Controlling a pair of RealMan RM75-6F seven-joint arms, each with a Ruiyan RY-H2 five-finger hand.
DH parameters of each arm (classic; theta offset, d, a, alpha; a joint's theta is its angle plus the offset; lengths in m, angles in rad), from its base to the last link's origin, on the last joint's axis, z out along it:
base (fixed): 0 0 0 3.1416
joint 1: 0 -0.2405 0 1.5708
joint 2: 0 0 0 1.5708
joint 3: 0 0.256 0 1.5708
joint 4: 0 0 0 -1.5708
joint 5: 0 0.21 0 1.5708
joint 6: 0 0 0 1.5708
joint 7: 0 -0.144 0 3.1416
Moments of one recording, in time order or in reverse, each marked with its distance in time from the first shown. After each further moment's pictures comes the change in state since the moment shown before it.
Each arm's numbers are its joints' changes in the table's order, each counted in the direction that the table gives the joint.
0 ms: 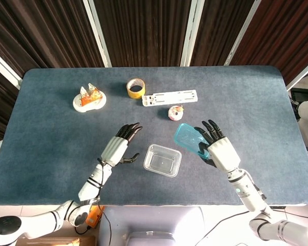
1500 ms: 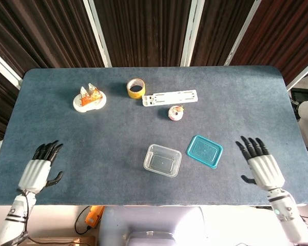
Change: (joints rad) left arm -0.425 0.584 0.240 0.473 -0.031 -0.282 -0.277; right arm 0.236 0.404 -0.119 0.489 0.221 0.035 0.281
